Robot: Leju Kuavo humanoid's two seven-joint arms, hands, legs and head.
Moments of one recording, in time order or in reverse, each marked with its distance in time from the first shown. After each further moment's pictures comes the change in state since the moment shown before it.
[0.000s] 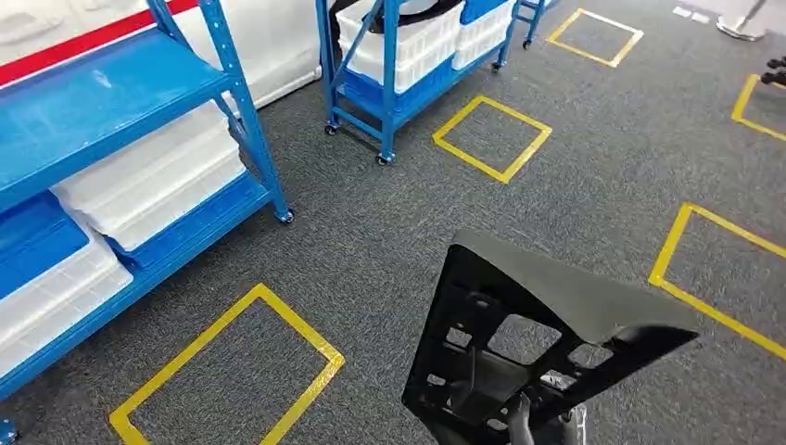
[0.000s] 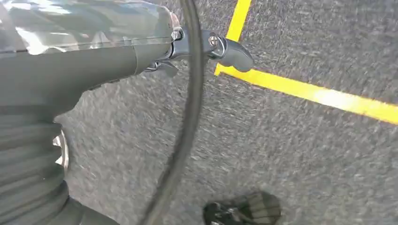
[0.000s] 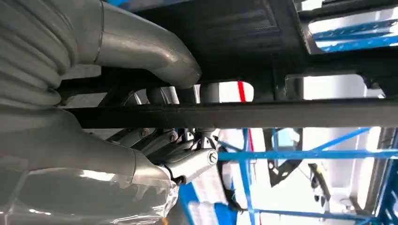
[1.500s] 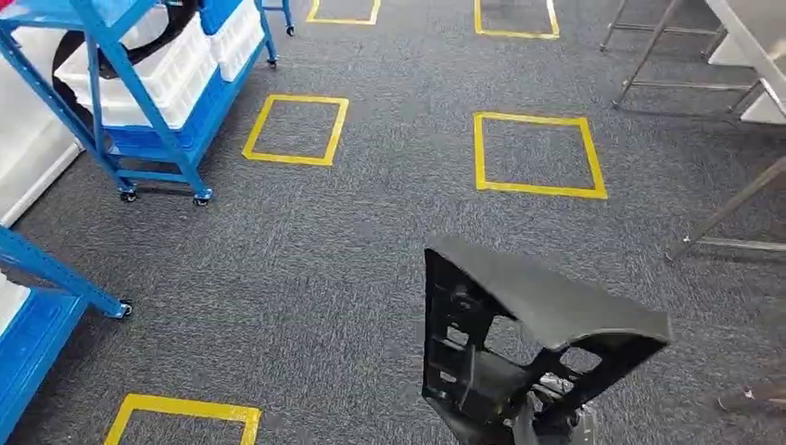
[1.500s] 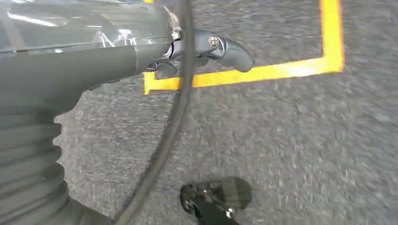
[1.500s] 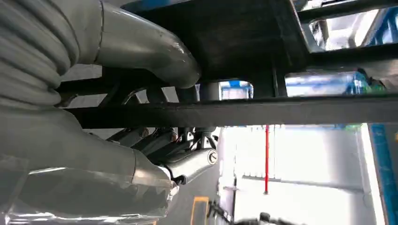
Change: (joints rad) left arm -0.023 -0.020 0.091 0.000 0.100 0.014 0.031; right arm 0.035 0.002 -0.001 -0.052 0.074 -0.062 -0.001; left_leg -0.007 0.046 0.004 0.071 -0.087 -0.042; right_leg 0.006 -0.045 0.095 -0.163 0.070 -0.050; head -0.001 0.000
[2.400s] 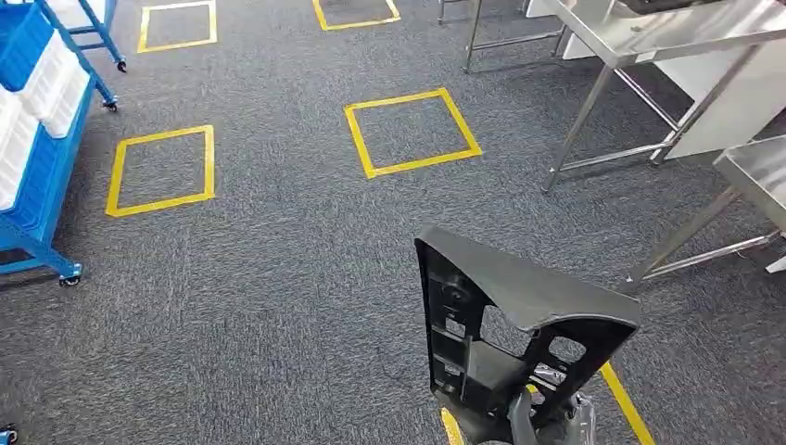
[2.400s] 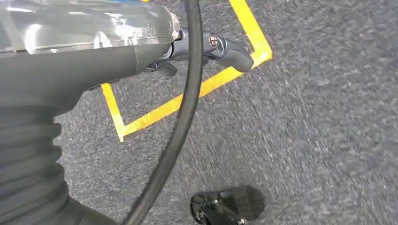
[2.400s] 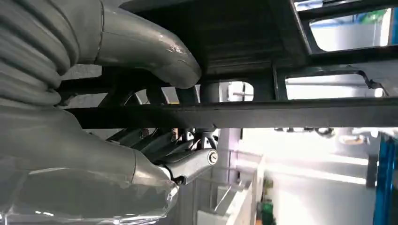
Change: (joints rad) left arm 0.006 0.006 0.000 0.000 -0.013 0.005 0.002; right arm -0.021 -0.006 -0.001 0.026 0.038 -0.074 0.000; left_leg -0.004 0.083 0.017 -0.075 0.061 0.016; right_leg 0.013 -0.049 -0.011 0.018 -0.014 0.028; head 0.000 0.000
